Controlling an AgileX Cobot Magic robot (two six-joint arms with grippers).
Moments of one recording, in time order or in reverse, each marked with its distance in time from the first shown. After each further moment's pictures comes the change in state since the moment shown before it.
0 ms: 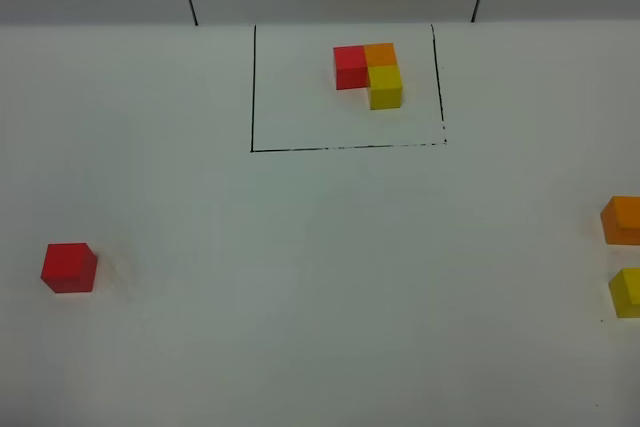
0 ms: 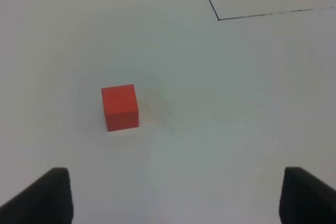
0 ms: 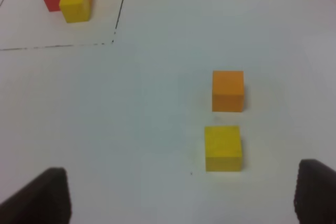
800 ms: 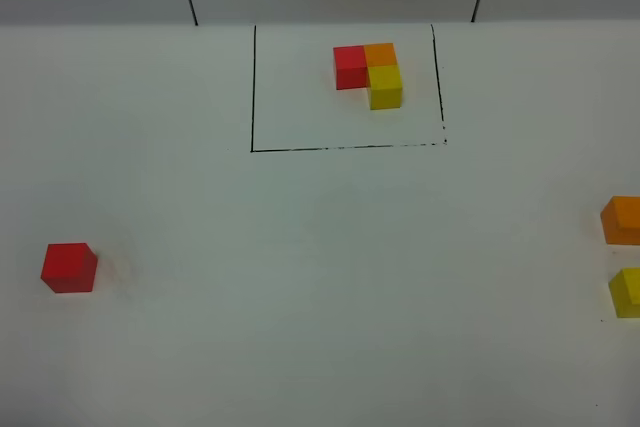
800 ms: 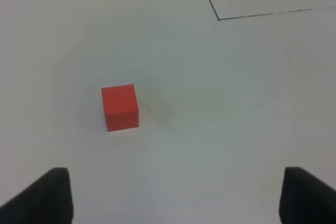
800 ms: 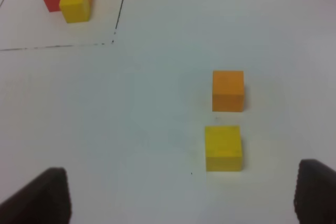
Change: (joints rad) left arm 0.000 0.000 0.000 0.000 0.000 0.000; right arm 0.000 0.000 0.000 0.000 0.000 0.001
